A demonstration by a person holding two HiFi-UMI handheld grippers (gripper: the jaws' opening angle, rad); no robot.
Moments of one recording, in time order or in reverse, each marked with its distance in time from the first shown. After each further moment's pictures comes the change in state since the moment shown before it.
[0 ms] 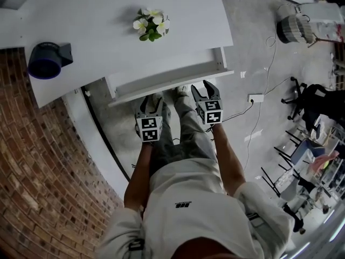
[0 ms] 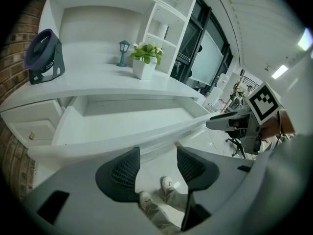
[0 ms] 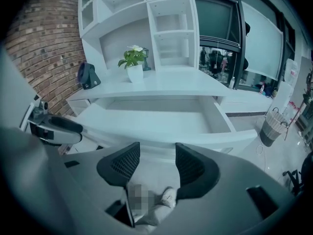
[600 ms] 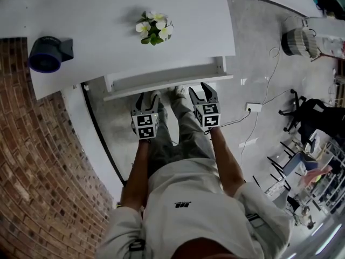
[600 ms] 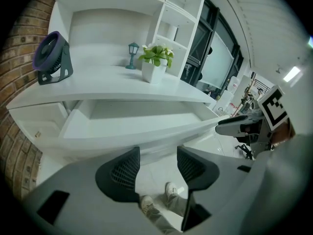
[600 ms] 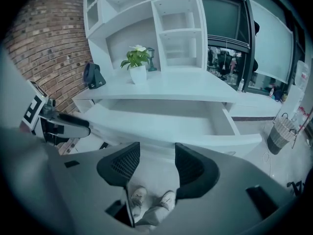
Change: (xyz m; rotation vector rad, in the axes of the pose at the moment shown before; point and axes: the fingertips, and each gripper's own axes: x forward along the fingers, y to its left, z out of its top) left arm 0.014 0.017 0.020 -0.064 -0.028 0.104; right arm 0.012 -0.002 0.020 -0.053 0.003 0.077
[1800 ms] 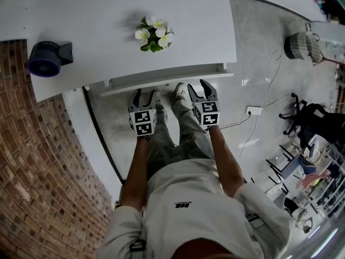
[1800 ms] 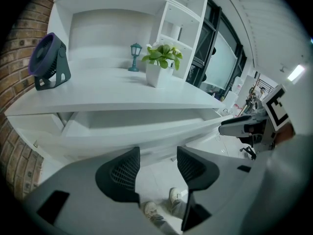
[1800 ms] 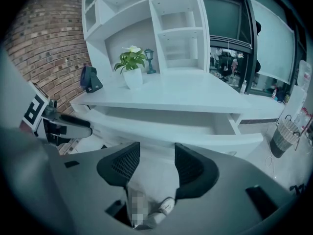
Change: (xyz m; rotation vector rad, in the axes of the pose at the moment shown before) left arm 0.027 0.018 0.032 -0.006 -0.019 0.043; right arm 0.028 -0.012 0.032 0.000 -0.021 0.018
